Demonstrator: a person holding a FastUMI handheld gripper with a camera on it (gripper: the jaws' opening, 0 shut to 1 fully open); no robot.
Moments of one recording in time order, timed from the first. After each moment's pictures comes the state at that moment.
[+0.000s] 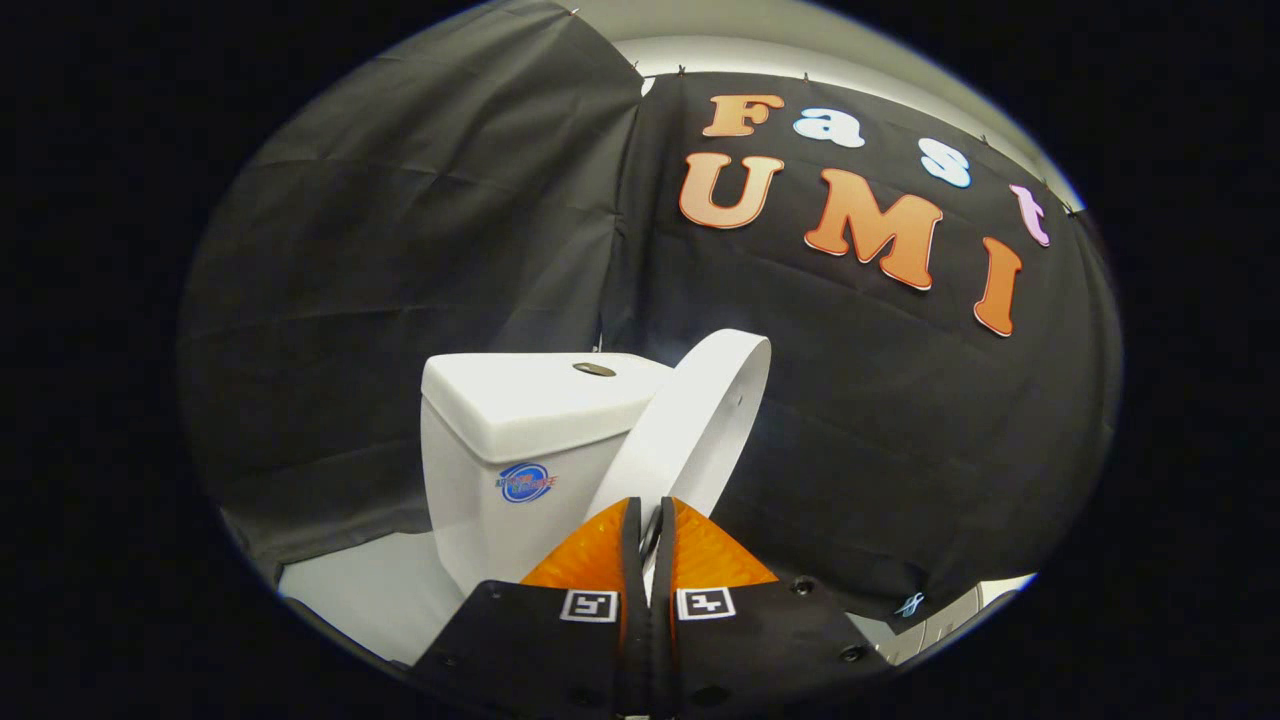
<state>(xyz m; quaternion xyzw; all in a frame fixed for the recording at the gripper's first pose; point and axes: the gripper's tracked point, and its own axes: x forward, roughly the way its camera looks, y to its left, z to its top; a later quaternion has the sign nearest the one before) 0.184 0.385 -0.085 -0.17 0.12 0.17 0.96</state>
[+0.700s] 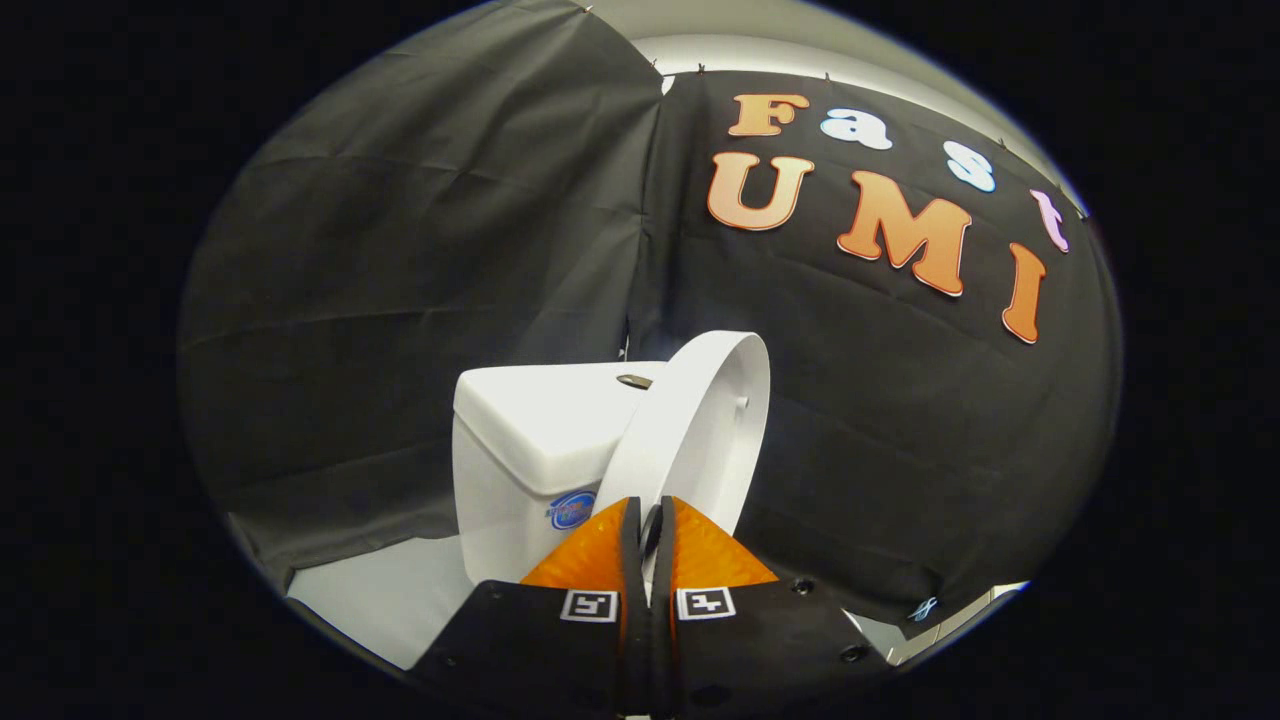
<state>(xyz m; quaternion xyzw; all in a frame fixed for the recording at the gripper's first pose) 0.191 0.432 -0.090 -0.17 0.12 0.20 0.96</state>
